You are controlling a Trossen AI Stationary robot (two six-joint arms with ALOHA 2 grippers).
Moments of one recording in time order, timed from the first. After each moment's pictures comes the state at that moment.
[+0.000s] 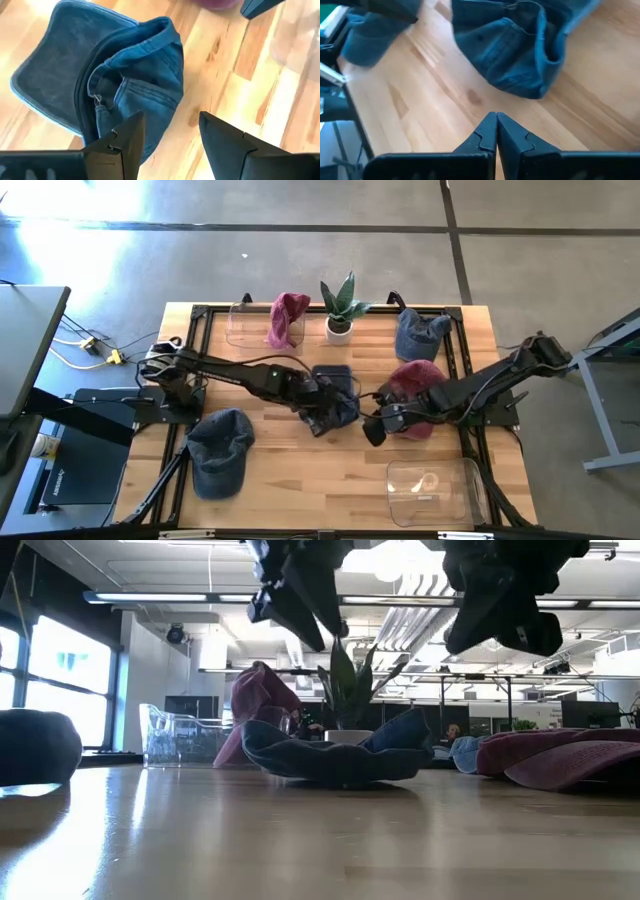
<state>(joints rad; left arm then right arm) -0.17 1.77 1.54 -0.77 -0.17 -0.58 0.36 1.34 0.88 -0.42 0.29 1.14</state>
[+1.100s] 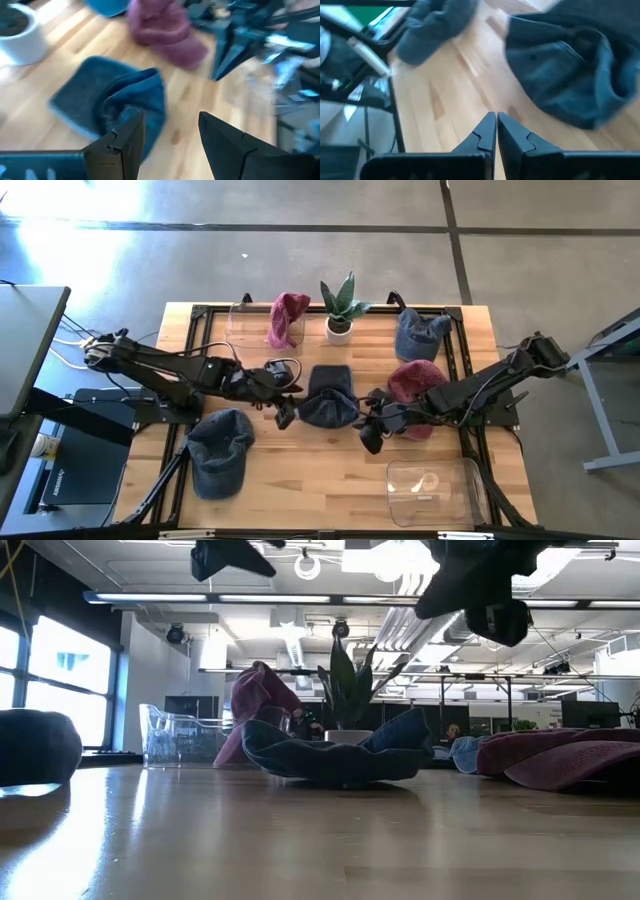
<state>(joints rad) -0.23 1.30 1.17 -0.49 -0.29 -0.60 0.36 1.36 0.88 -0.20 0.26 0.96</state>
